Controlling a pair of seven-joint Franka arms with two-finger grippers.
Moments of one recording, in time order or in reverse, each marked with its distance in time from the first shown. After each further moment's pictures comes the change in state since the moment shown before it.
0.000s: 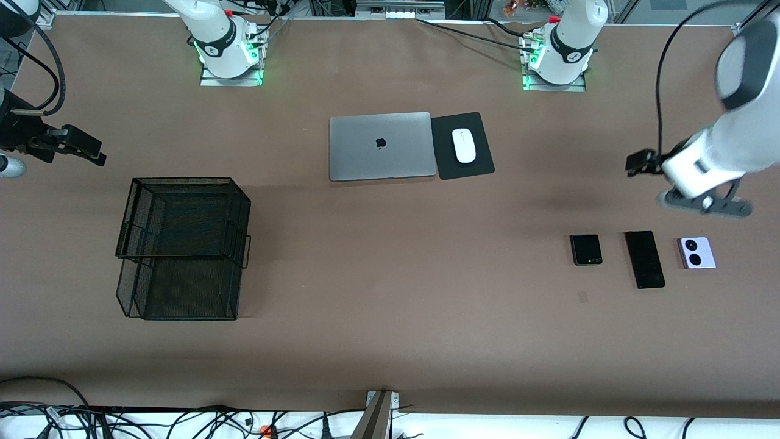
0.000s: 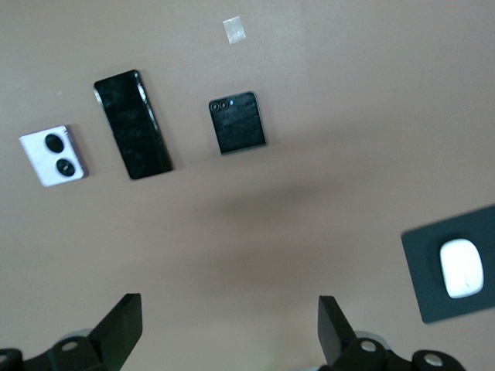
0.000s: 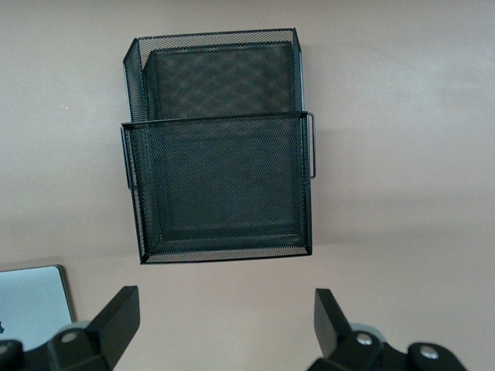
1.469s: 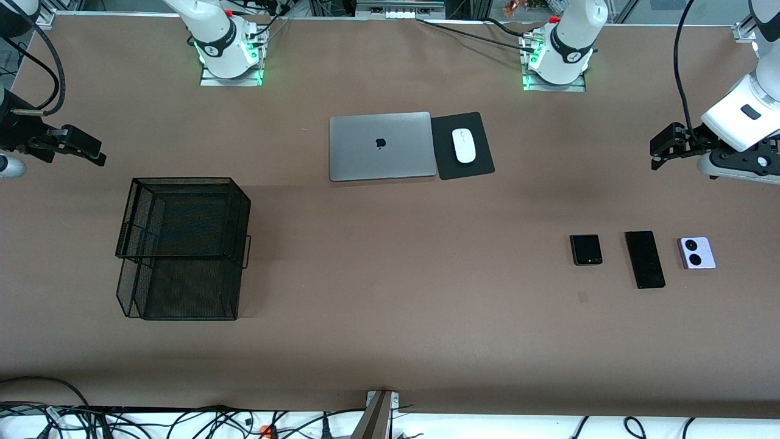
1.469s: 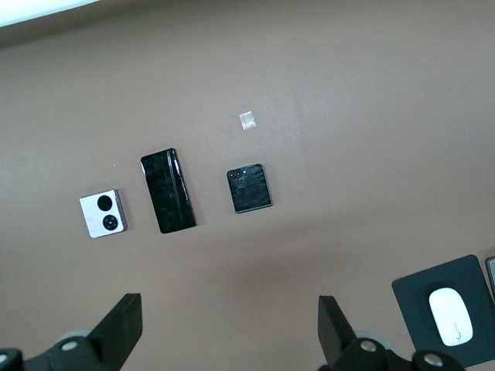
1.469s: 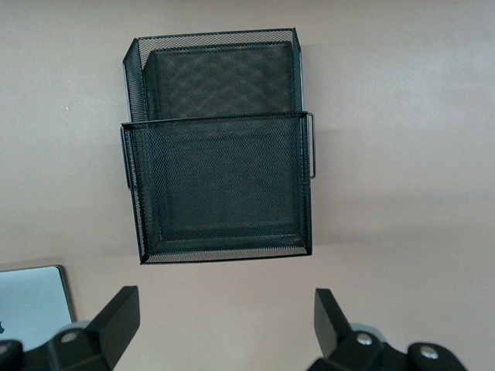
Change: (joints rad) left arm -0.010 -0.197 -0.007 0.004 0.000 0.049 0.000; right arm 0.000 0.000 0.000 0.000 0.000 0.000 0.000
